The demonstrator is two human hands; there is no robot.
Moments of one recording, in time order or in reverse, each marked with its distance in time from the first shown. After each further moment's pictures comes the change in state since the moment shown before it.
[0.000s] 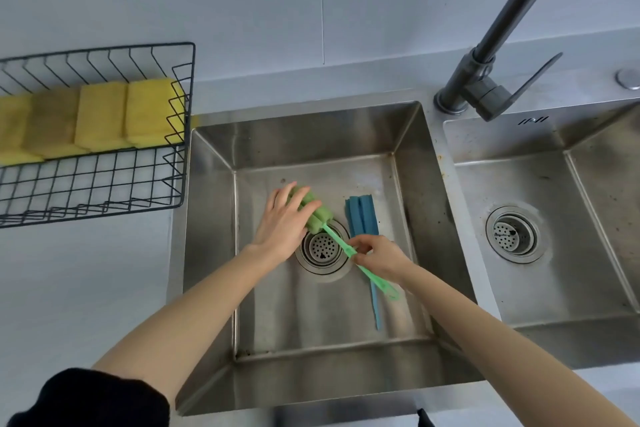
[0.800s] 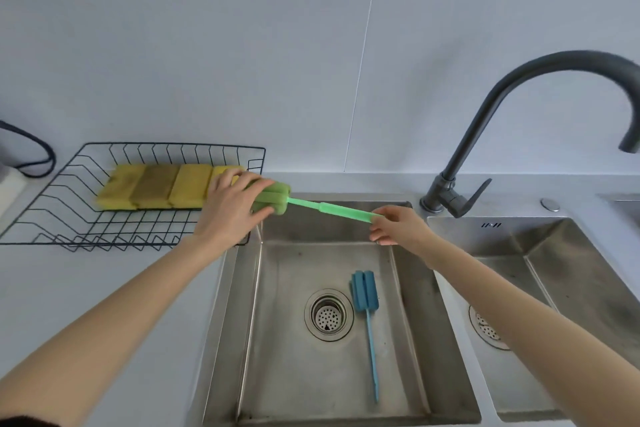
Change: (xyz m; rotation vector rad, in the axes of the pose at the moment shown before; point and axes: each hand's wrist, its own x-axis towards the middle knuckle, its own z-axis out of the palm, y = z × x) left_hand -0.078 -0.062 -0.171 0.014 0.574 -0.140; right_hand -0.085 -0.114 -0.087 0.273 0.327 -0.297
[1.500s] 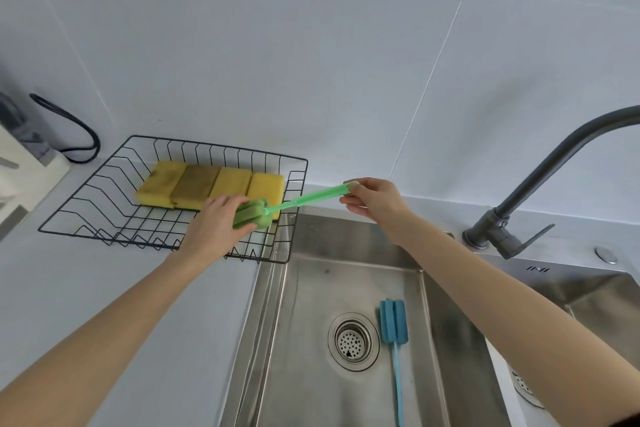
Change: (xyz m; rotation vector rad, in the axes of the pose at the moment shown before) left_hand -0.022 -0.089 0.005 -0.166 -0.204 -0.391; right_hand 0.053 -0.099 0.084 0.321 -0.040 -0.054
